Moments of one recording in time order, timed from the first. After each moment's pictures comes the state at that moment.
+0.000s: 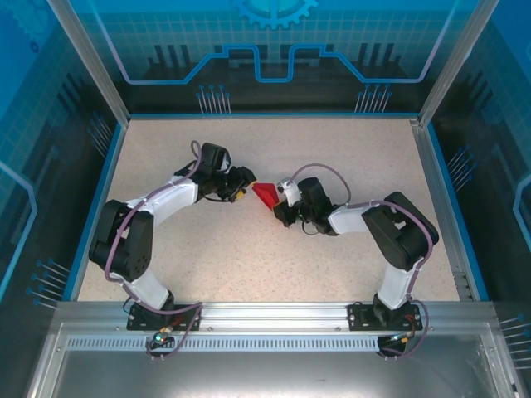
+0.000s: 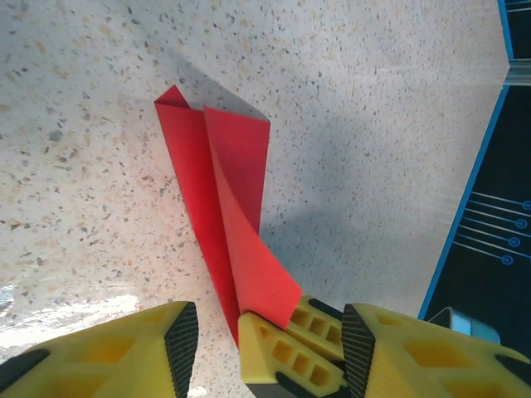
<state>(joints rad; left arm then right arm) -0.32 1.67 1.07 -0.26 0.42 -1.03 0.57 1.81 0.77 0.38 -0.35 0.17</state>
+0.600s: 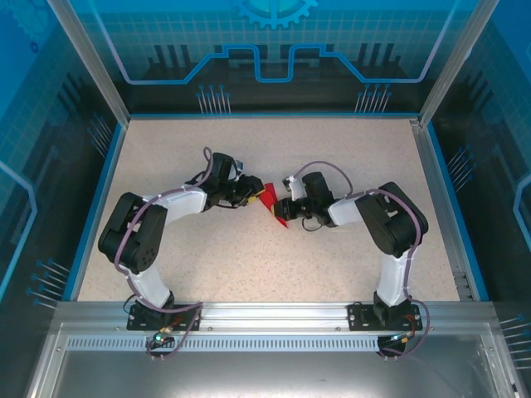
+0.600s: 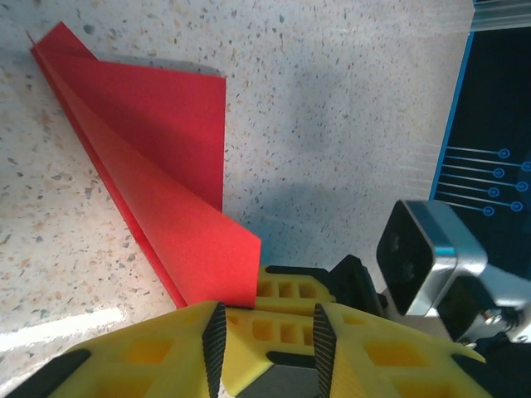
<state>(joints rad) -0.36 1.75 0.96 0.02 0.52 -1.02 0.49 1.94 0.85 0.38 -0.59 0.41</state>
